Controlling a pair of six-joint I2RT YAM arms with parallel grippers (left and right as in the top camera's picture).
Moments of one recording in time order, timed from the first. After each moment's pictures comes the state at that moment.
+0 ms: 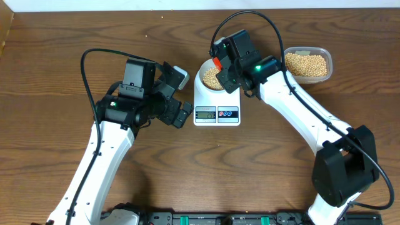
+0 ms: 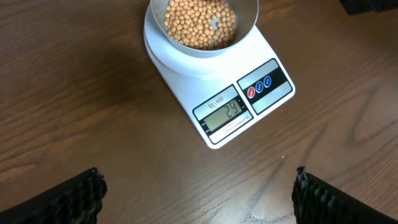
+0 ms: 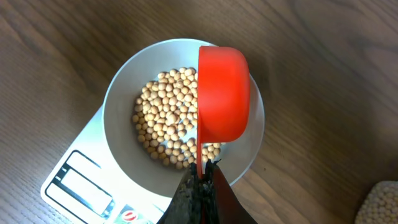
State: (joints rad) left arm -0.24 1.33 1.14 -0.82 0.31 0.27; right arm 0.53 1.88 1.54 -0.64 0.02 -0.15
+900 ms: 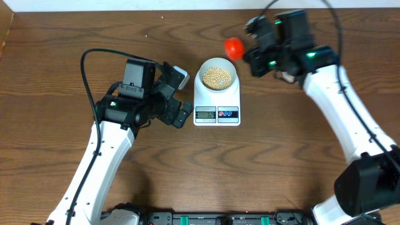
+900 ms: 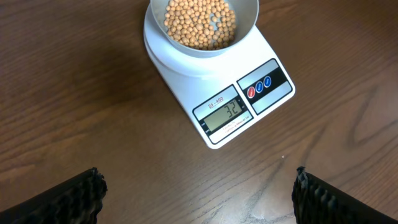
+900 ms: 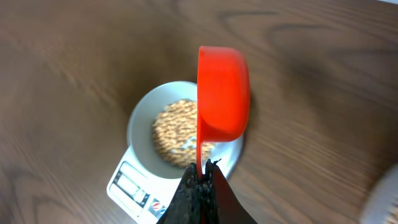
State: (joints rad) left arm -0.24 1.33 1.14 -0.82 0.31 0.27; right arm 0.23 1.74 1.54 -0.65 -0.43 -0.09
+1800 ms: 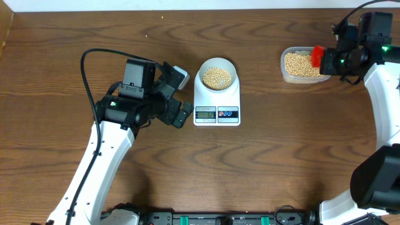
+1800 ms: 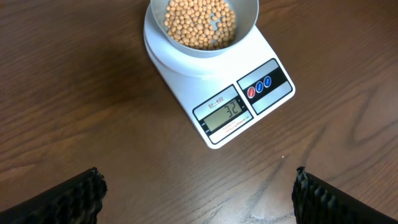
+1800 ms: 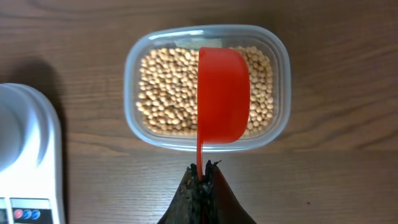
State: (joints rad) left arm -0.24 1.33 1.14 -0.82 0.31 0.27; right arm -0.15 1.76 1.54 -0.86 -0.19 -0.05
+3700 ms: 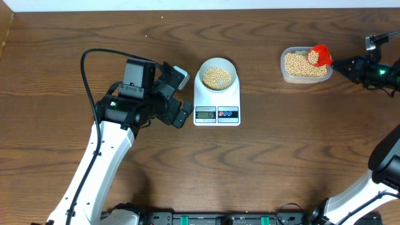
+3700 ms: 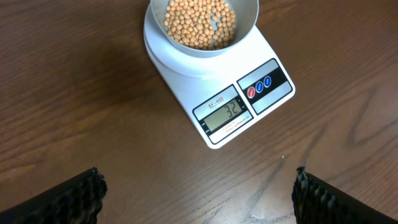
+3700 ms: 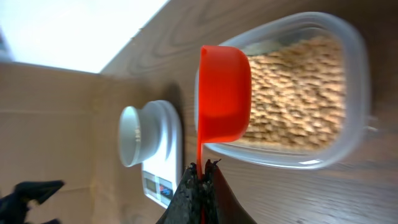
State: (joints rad) left arm -0.24 1.33 1.14 -0.82 0.31 0.27; right arm -0.49 1.97 1.54 -0.84 -1.04 -0.08
